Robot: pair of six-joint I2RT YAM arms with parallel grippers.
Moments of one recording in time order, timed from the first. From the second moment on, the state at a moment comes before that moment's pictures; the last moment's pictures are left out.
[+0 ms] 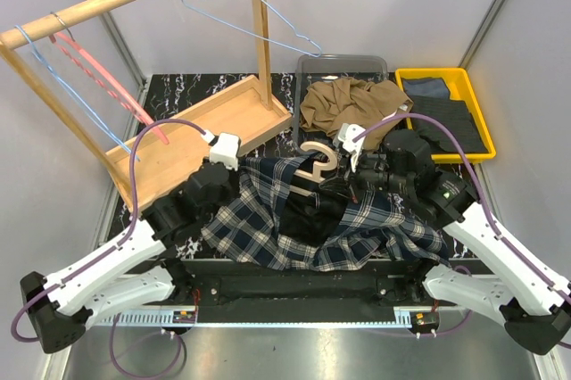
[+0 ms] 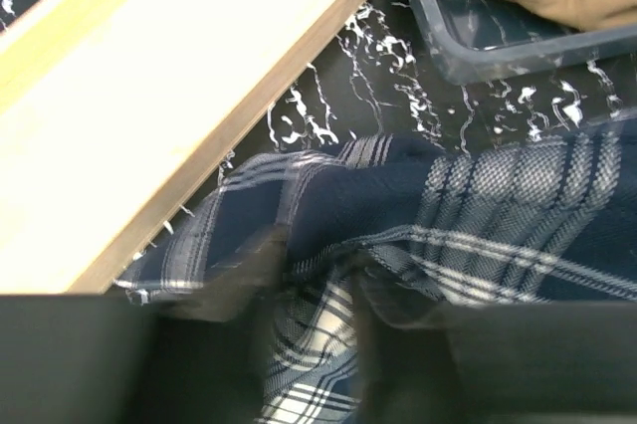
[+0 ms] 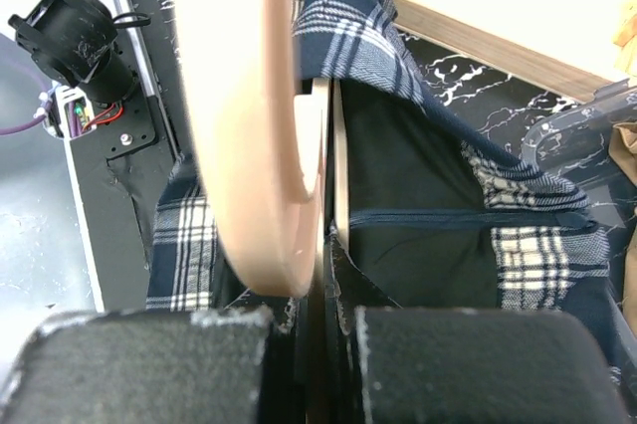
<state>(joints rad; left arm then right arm) -0.85 0.83 0.78 -0.40 -0.55 -0.23 0.72 0.95 1.10 -0.54 -0.46 -0.12</state>
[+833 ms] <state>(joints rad) -0.83 0.82 0.96 -0.43 -0.72 -0.17 0.72 0.91 1.18 -0.57 -0.40 -0.15</state>
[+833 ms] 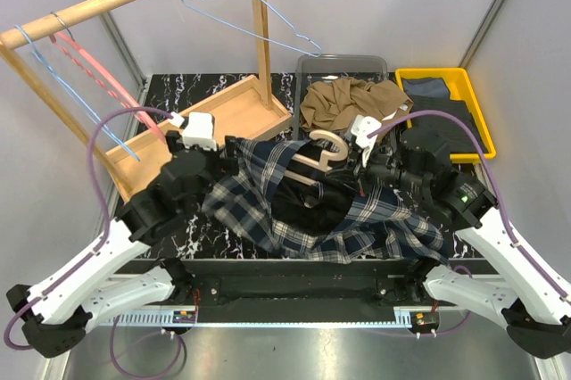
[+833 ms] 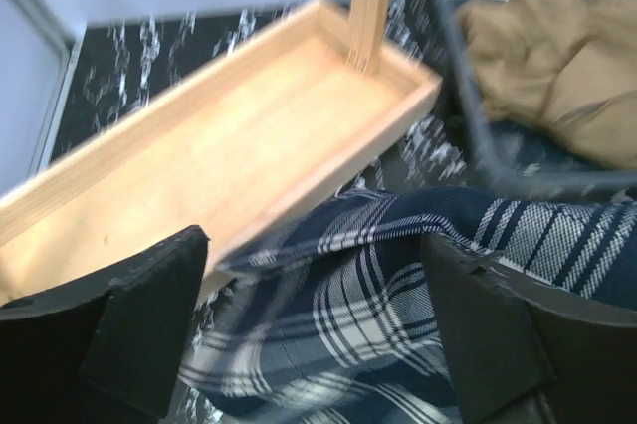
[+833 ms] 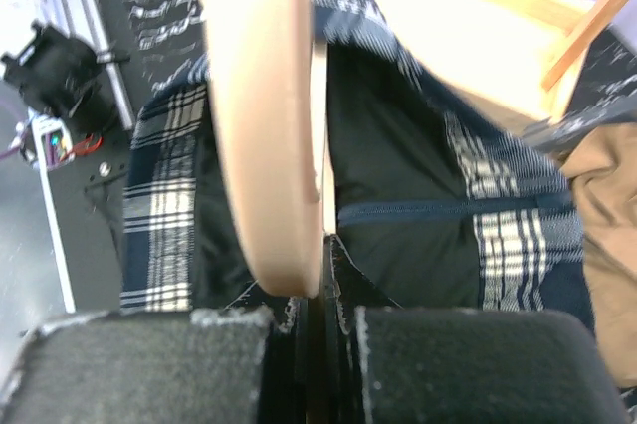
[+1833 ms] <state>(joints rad) -0.83 0.81 1.10 -0.37 0.54 0.11 0.71 1.22 1.54 -0.86 -0.71 -0.26</state>
